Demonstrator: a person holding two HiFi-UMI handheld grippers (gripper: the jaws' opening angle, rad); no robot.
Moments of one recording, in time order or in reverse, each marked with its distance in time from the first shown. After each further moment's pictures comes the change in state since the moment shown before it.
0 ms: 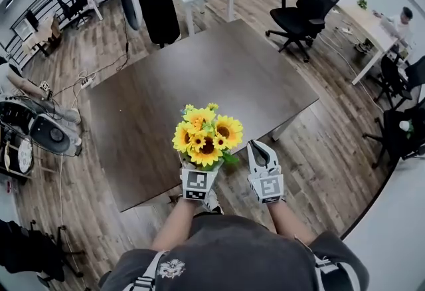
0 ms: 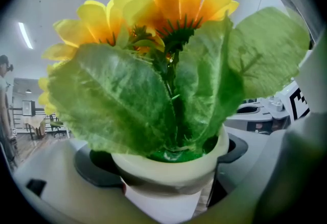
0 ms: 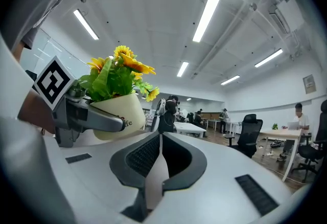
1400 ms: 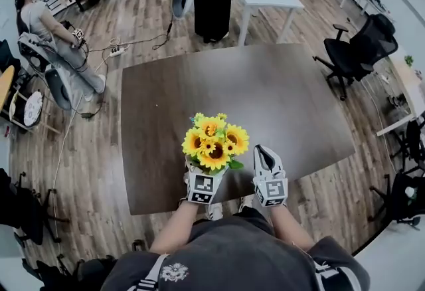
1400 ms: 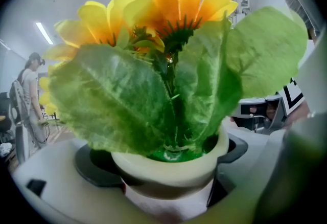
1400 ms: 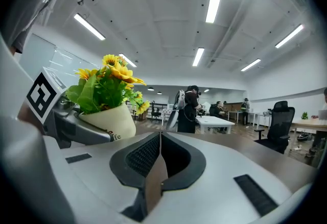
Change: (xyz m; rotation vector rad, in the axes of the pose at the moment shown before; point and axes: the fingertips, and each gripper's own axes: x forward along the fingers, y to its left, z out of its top) left arm 0.005 0.198 -0.101 -0.121 0.154 0.217; right arm 0.214 0.087 -0.009 0.030 0.064 0.206
